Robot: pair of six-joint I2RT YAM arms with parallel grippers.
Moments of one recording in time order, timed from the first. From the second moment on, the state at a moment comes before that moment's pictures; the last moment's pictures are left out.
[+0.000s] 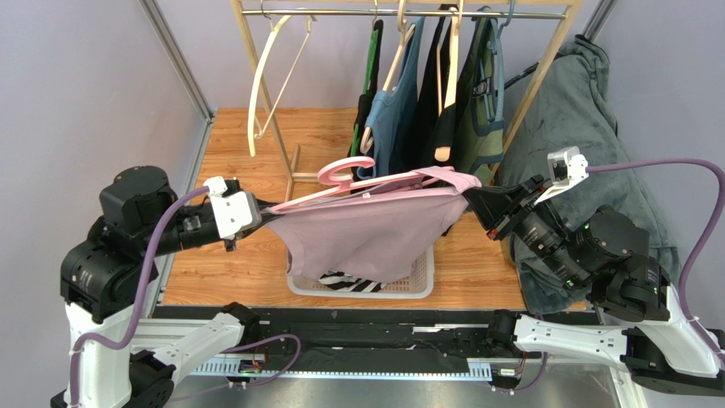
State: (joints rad) left arm -0.48 0.90 1.75 -1.19 0.61 0.62; right arm 1.17 0.70 1.37 -0.62 0.53 0.34
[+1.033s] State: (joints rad) left arm -0.48 0.96 1.96 -1.20 0.75 0.43; right arm 1.15 0.82 1.41 -0.87 0.83 0.39
